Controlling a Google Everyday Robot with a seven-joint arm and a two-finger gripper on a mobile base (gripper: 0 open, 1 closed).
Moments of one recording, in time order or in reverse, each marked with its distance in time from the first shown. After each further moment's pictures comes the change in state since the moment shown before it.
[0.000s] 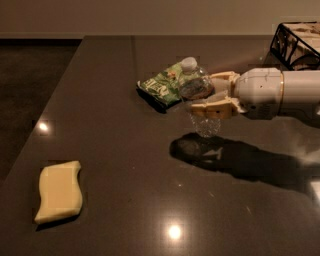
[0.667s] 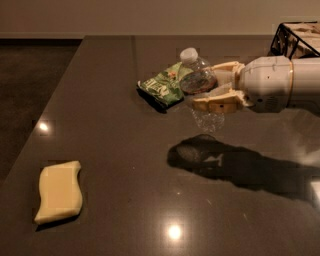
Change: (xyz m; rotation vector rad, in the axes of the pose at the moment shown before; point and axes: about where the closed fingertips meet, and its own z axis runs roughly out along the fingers) arm -0.028 0.009 -0.008 -0.011 0.020 -0.053
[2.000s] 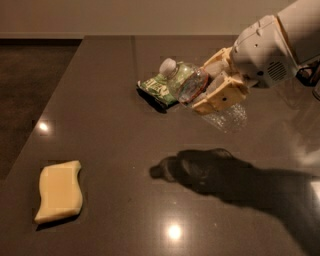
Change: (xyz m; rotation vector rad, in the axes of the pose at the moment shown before) arm -0.017 0.029 -0.007 -0.182 0.455 -0.026
